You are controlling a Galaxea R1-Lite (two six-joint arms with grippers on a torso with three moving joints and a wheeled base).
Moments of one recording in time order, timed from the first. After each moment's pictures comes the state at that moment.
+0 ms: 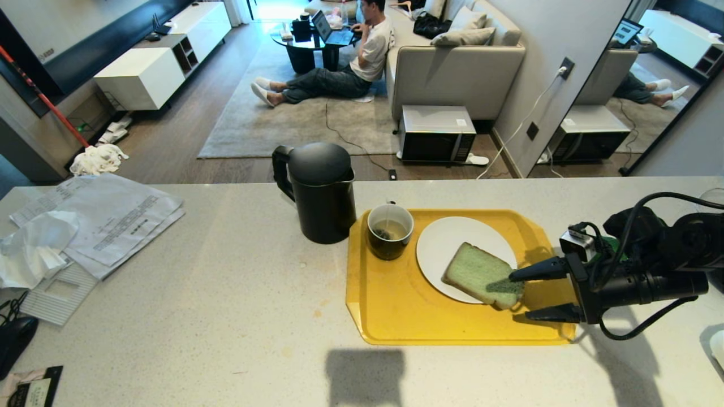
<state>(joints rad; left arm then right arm) 0.00 0.00 0.00 0.00 -0.02 0.02 -0.10 1.94 -1.11 0.38 1.02 0.25</state>
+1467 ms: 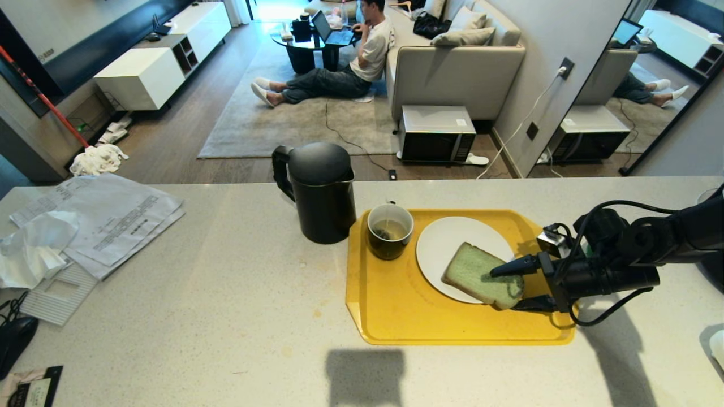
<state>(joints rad) 0.00 0.00 0.00 0.00 -0.02 0.02 -0.08 2.12 -1.25 0.30 0.97 0.27</state>
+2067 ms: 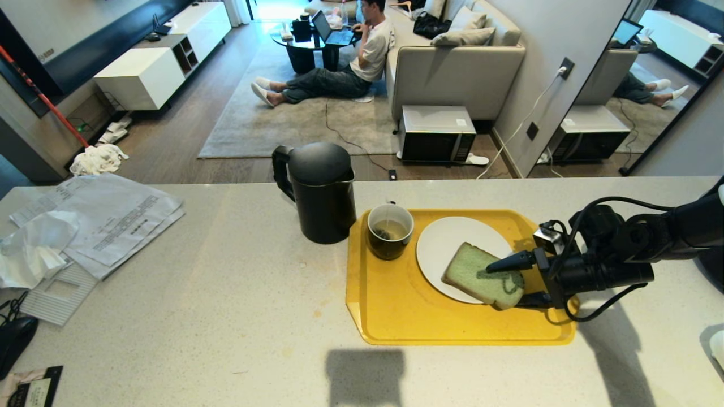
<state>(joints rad) 0.00 0.00 0.00 0.00 -0.02 0.02 -0.07 2.13 -1.28 0.30 0.97 0.30</state>
